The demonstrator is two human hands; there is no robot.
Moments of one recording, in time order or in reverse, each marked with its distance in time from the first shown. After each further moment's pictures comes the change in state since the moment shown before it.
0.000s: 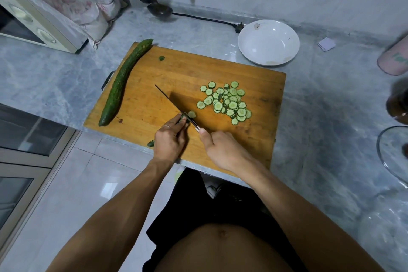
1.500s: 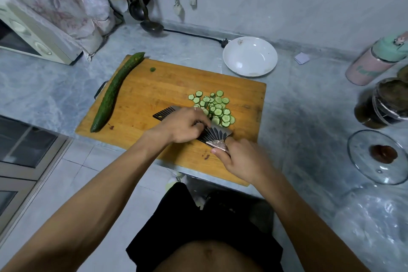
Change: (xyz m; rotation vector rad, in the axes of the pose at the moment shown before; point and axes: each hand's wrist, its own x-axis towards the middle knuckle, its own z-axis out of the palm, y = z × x) left_hand 0.070 0.105 -0.038 0.047 -0.765 0.220; right_hand -0.053 0.049 -0.041 -0.573 0.259 -0.209
